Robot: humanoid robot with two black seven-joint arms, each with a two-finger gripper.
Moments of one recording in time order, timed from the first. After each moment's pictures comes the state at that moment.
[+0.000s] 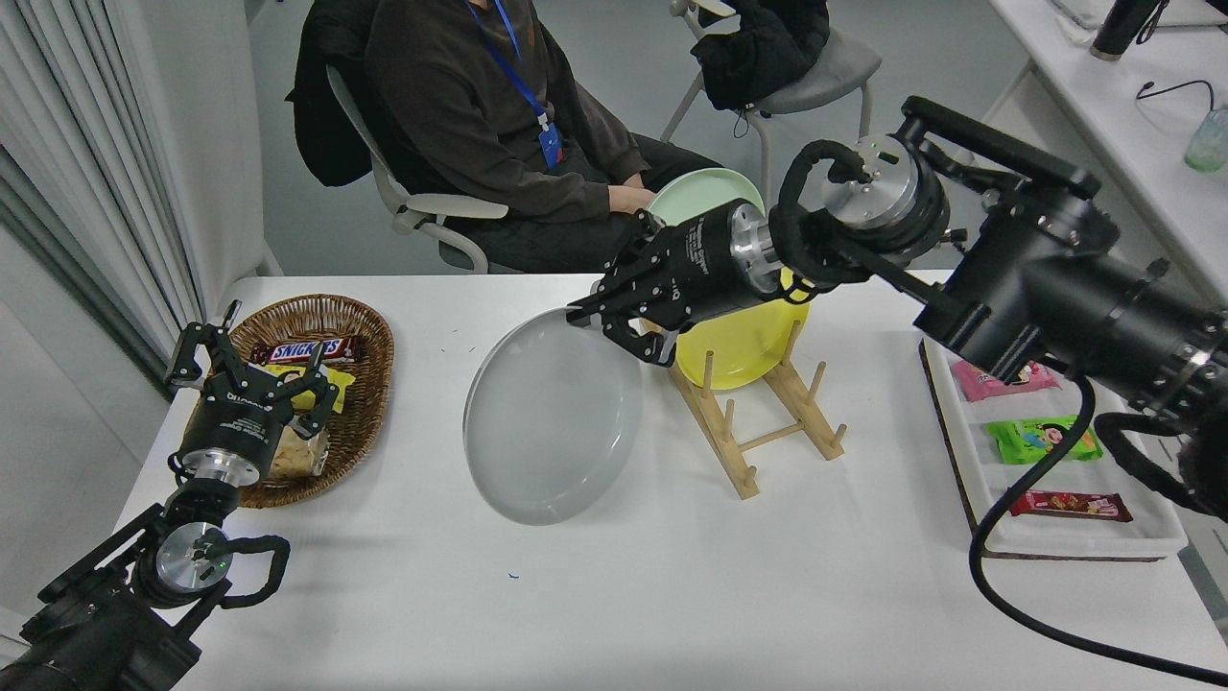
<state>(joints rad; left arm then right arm) -0.41 0.36 -1.02 -0.69 0.06 -0.47 -0.51 1.27 -0.15 0.42 0.96 0.60 -0.32 -0.79</state>
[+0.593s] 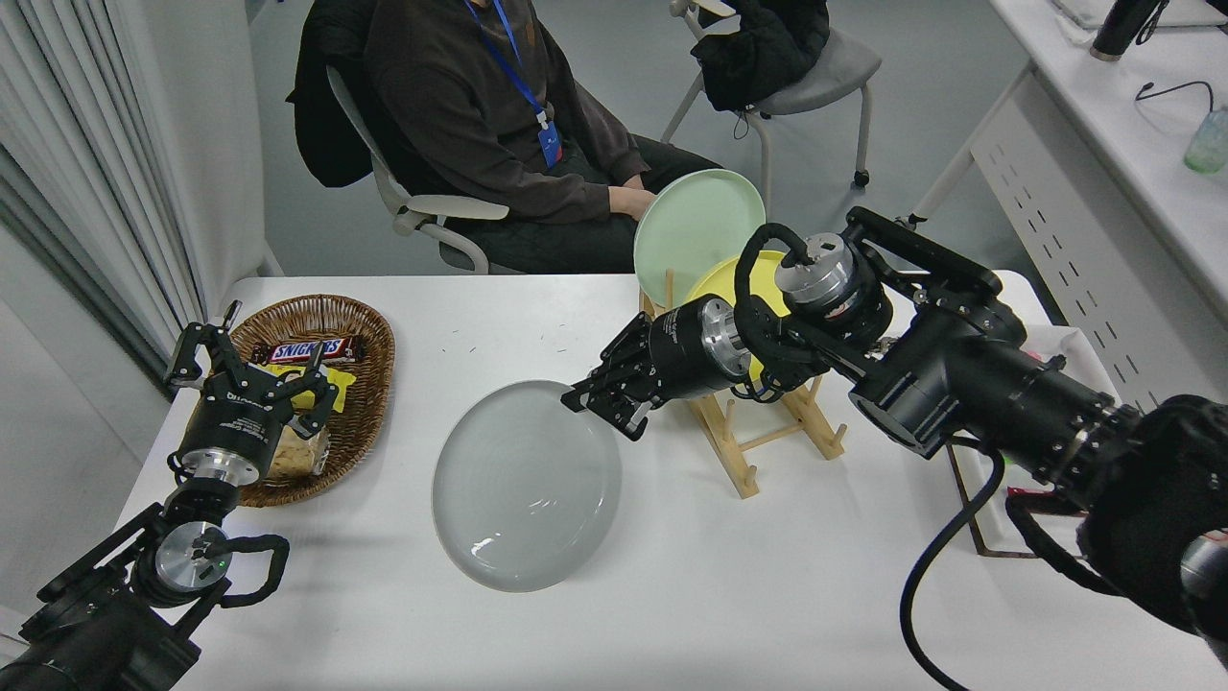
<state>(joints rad) -0.41 0.36 -1.02 -0.69 0.06 -0.47 -0.51 1.14 -0.04 0.48 0.78 0.67 -0.53 -0.79</state>
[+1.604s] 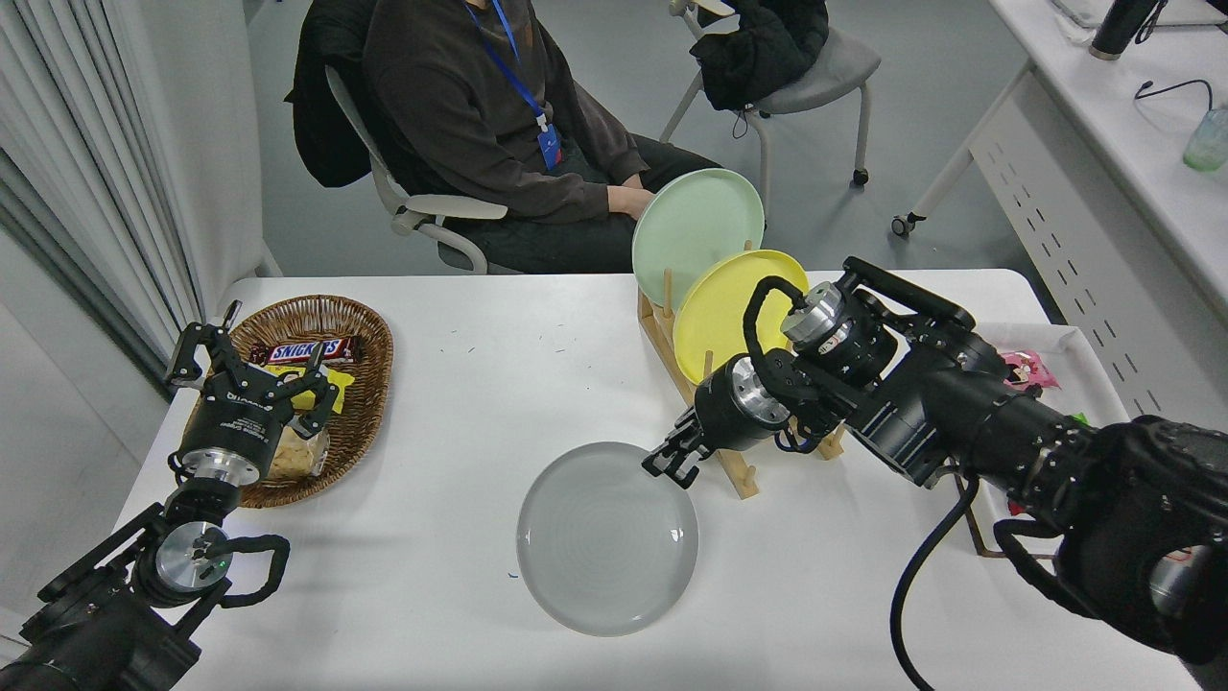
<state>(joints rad) -0.41 0.36 -1.02 -0.69 0.06 -0.47 -0.51 1.12 0.00 0.38 0.57 0.68 -0.76 -0.78</state>
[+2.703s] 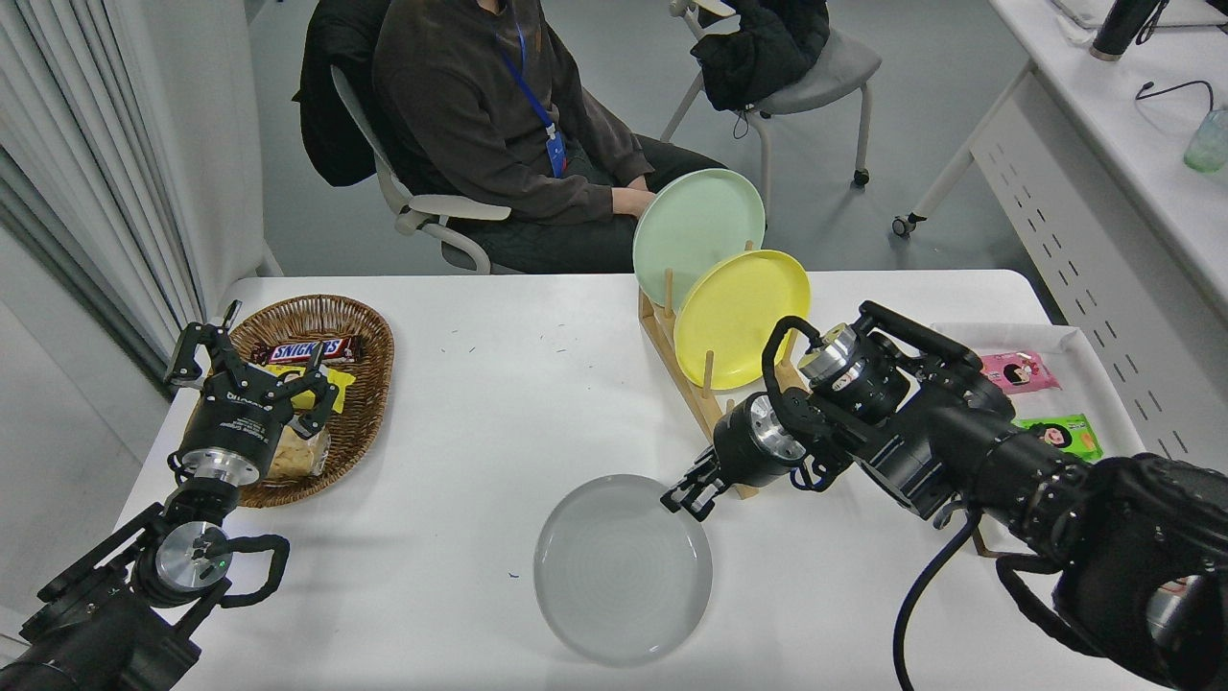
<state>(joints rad) -0.41 0.36 -1.02 -0.69 0.06 -0.47 -0.51 1.03 0.00 0.39 0.56 0.67 -0.76 -0.78</state>
